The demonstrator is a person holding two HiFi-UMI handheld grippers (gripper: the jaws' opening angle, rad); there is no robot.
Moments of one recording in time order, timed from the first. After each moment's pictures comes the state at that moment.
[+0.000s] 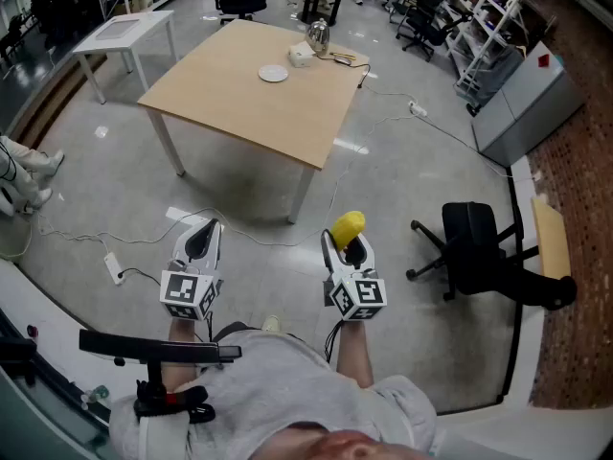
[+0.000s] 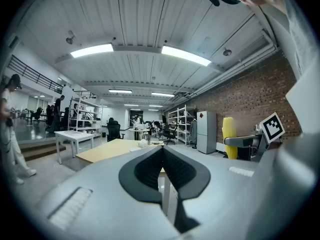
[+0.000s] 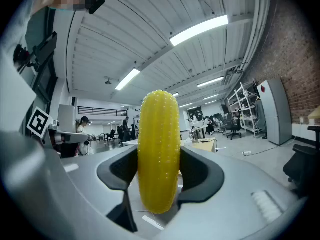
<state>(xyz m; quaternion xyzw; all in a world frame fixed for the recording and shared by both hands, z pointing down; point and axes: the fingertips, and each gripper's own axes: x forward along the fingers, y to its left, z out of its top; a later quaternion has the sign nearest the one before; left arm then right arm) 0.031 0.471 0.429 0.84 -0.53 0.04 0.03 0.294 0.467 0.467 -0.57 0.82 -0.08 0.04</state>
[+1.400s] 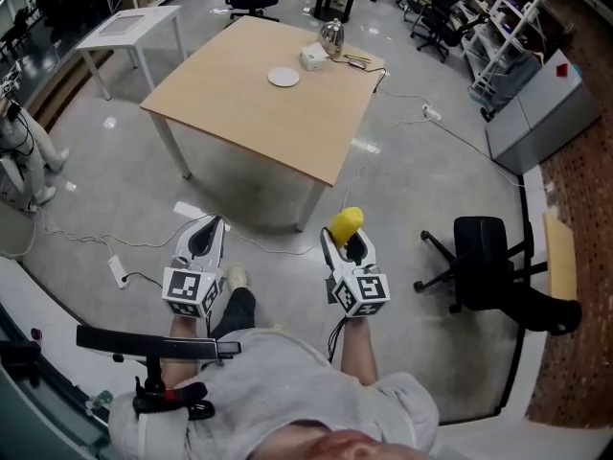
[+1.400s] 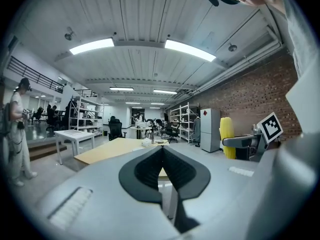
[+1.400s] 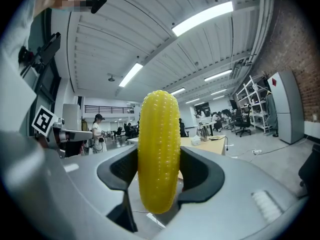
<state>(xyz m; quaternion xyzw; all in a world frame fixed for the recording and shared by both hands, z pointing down) 0.021 0.383 0.438 0.84 -0.54 0.05 0.03 0.270 0.370 0.481 -0.53 0.84 -0.09 0.02</state>
